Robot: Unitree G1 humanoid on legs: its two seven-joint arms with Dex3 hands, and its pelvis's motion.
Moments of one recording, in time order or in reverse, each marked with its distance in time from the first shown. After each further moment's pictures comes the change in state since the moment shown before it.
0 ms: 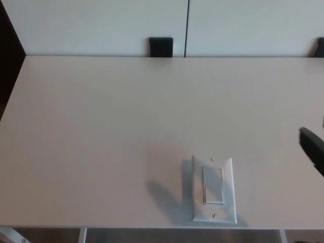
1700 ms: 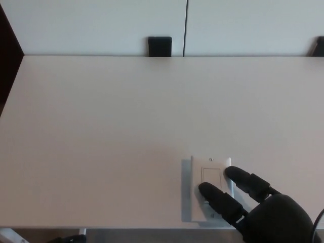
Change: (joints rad) left_arm -0.057 0.002 0.000 -0.009 -0.004 0.010 0.000; right_arm -0.239 -0.318 0.513 0.283 -0.910 0.472 -0.114
